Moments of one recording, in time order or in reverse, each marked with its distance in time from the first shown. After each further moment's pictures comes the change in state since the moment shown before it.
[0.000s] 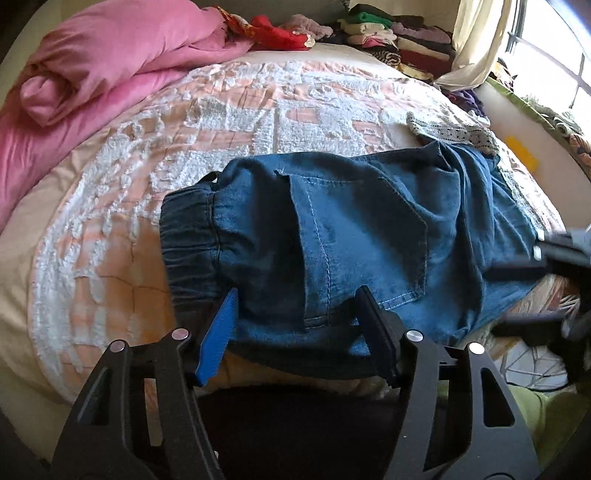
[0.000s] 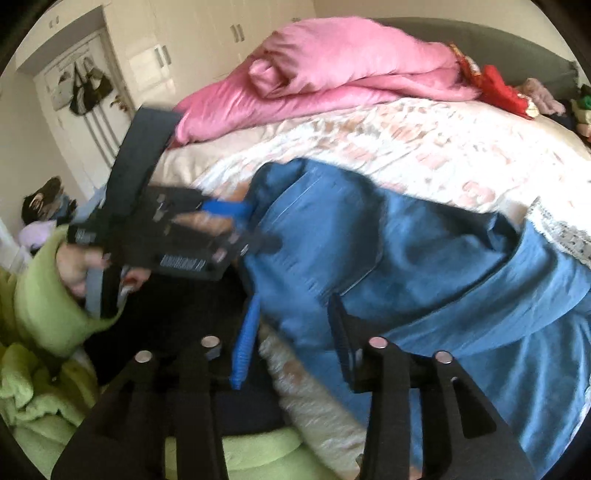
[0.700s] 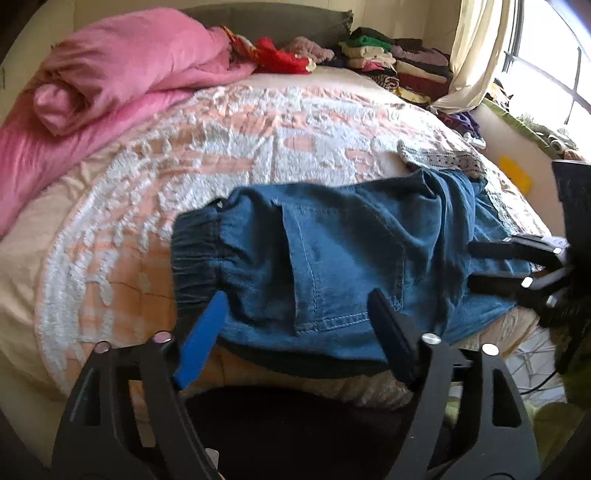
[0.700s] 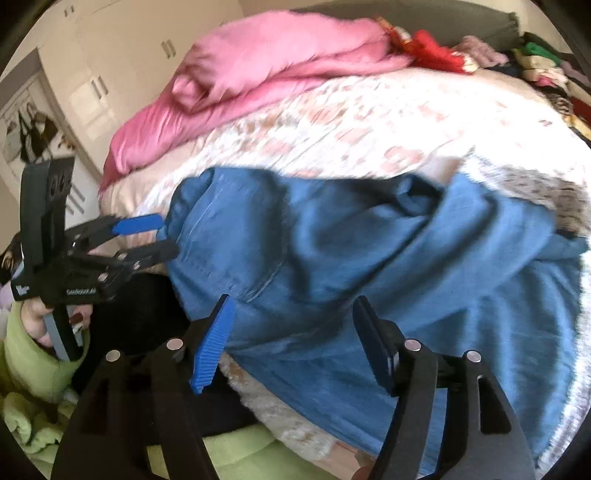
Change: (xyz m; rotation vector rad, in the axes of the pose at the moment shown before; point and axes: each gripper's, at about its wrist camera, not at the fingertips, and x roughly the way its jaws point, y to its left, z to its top) left arm -0.030 -0.006 0.002 -0.022 -0.100 0.000; right arm -0.016 -0.049 -0.008 0.216 0.001 -0.139
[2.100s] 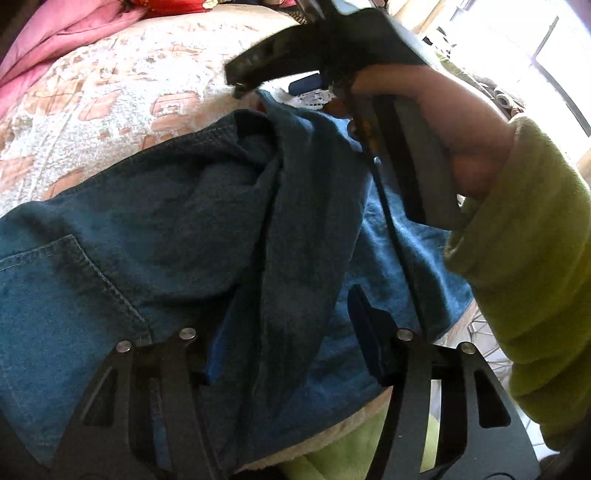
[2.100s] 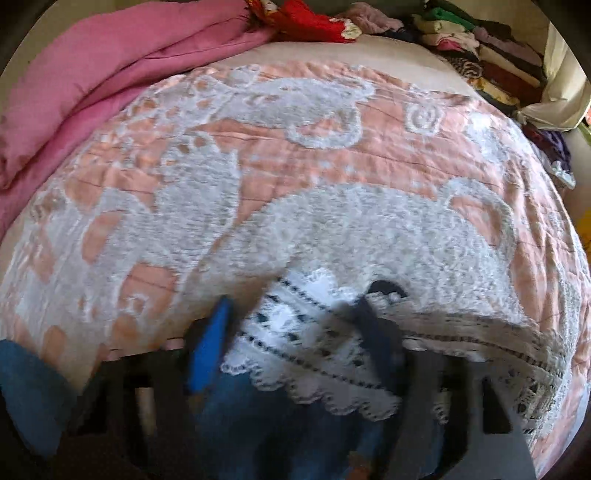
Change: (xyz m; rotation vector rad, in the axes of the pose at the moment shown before) left arm 0.109 -0.140 0.032 0.088 0.264 -0.334; right arm 0.109 -0.171 0.139 0.209 0.097 -0.427
